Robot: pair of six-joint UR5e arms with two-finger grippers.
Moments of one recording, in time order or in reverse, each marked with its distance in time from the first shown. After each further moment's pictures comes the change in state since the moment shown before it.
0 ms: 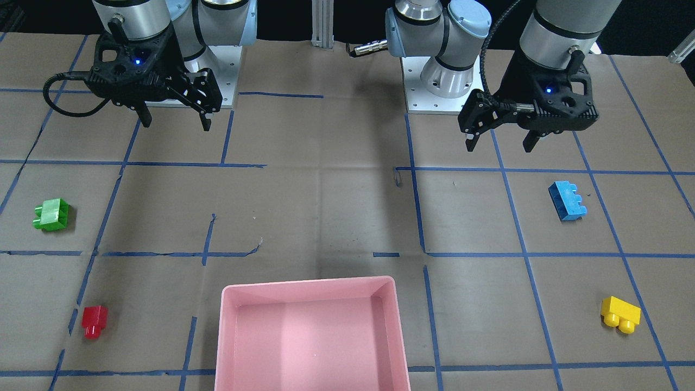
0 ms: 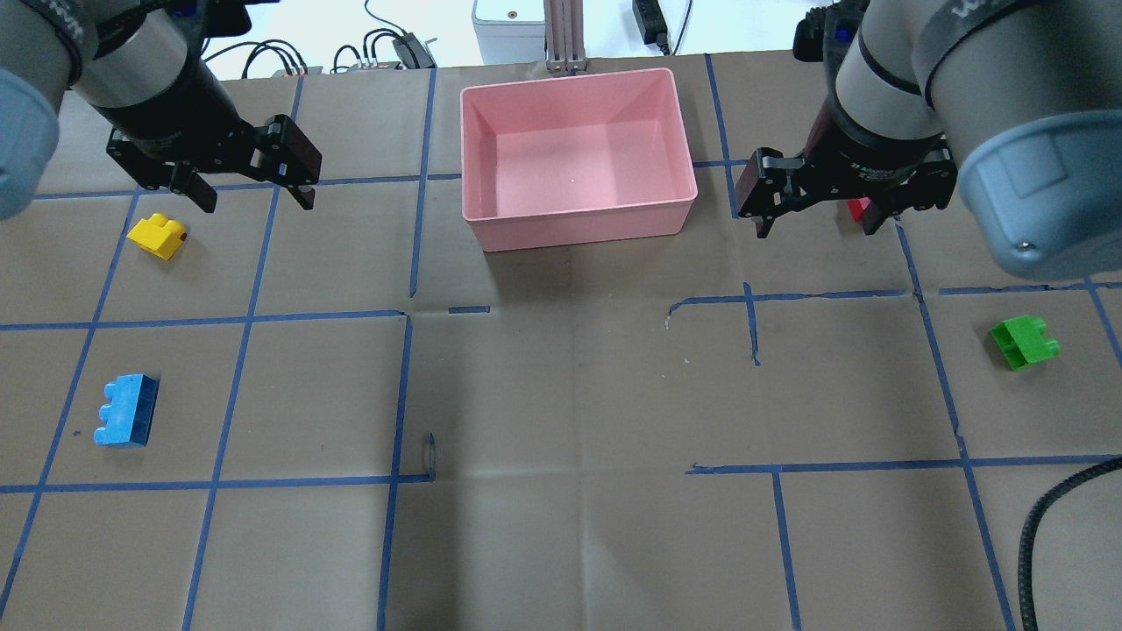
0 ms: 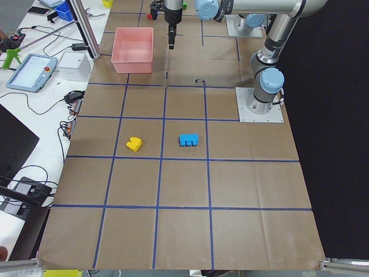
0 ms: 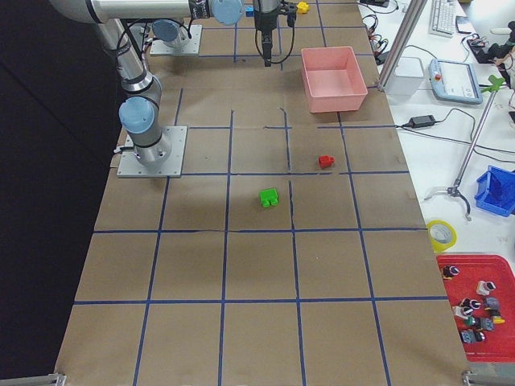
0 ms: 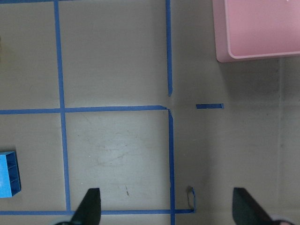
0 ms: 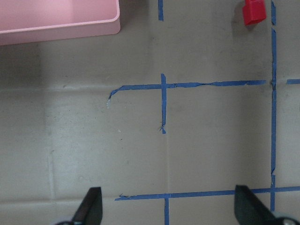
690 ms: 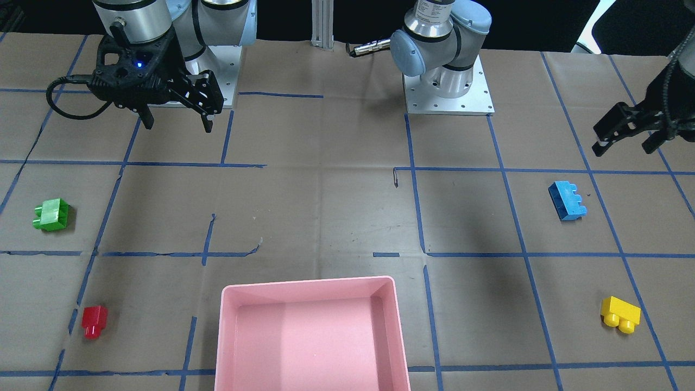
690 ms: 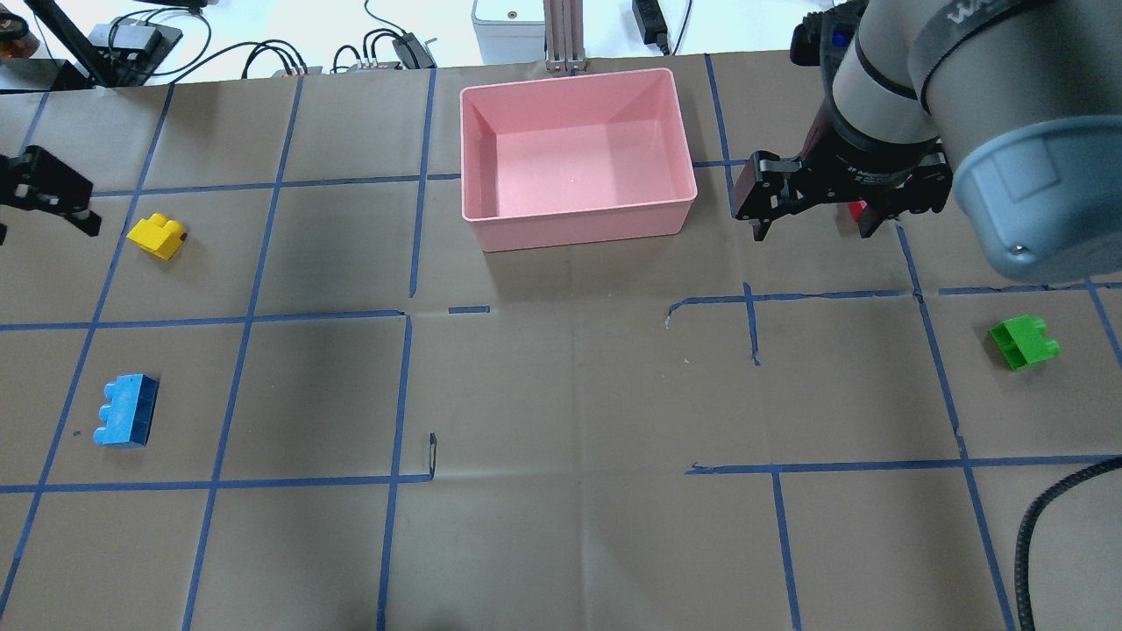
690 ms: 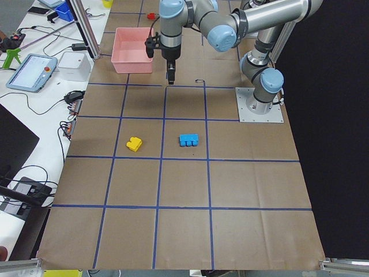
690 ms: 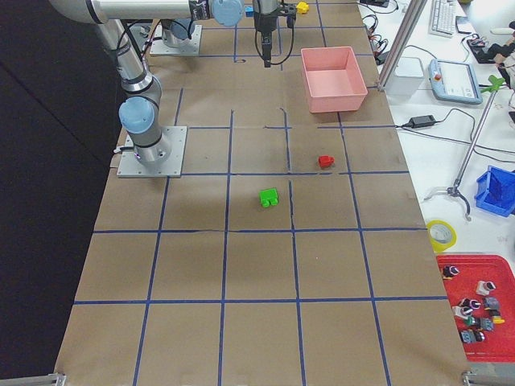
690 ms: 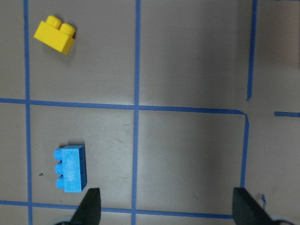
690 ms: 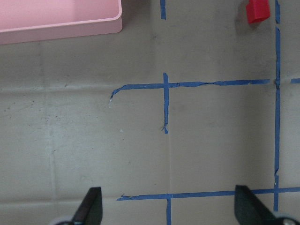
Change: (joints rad) left arm 0.481 -0.016 -0.046 0.011 -0.008 0.423; right arm 0.000 0.002 0.008 -0.008 0.008 0.000
